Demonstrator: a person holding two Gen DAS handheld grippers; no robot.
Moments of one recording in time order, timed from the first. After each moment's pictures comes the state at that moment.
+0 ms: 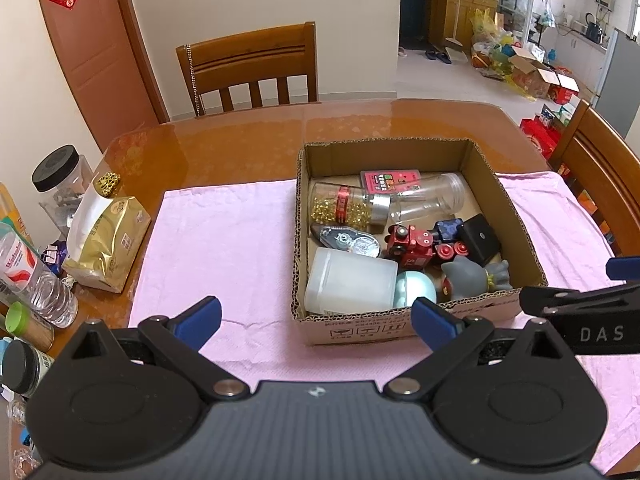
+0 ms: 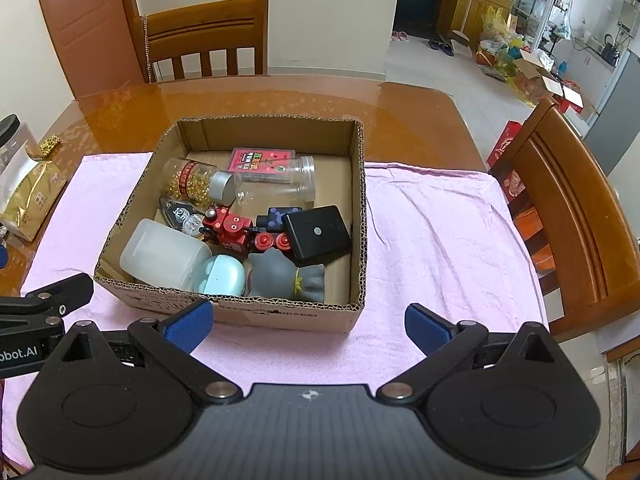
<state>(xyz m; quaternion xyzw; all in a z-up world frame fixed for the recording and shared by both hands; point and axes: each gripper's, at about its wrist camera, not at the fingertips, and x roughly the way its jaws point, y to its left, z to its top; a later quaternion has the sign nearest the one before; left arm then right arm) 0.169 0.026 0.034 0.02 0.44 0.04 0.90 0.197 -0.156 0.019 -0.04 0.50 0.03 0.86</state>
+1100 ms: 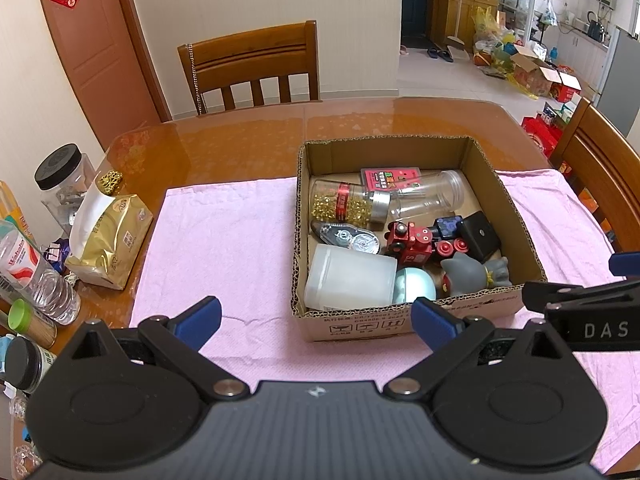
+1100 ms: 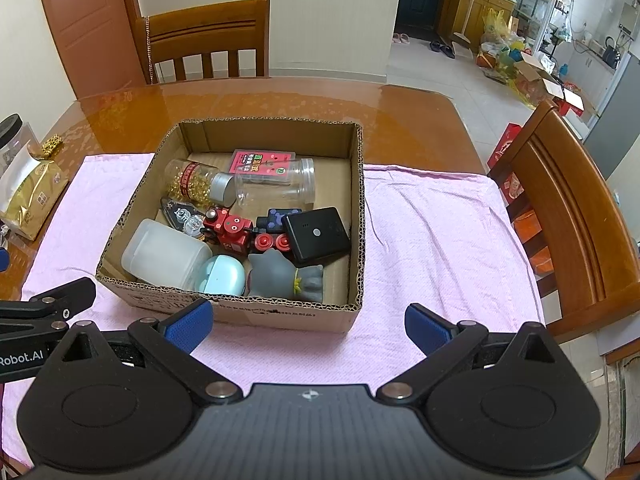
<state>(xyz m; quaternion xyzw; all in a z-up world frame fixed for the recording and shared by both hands) 0.167 0.023 0.034 0.03 0.44 0.04 0.89 0.196 -0.156 0.021 -0.04 0.50 0.03 0.86</state>
